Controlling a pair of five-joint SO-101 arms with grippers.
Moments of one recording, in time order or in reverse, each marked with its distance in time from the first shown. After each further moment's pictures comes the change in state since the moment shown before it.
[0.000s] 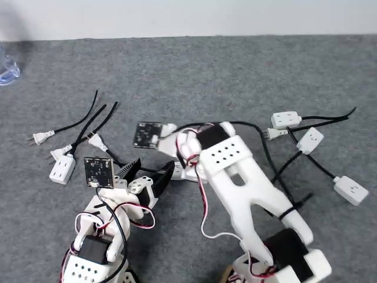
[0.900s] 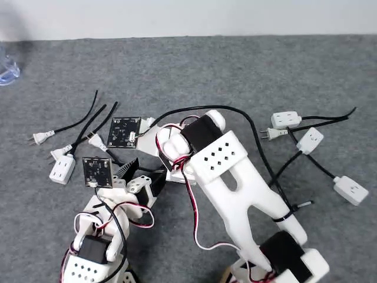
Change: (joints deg) left arm -0.2 0.0 0.0 0.1 0.0; right arm -7.7 0.0 -21.4 21.3 -4.2
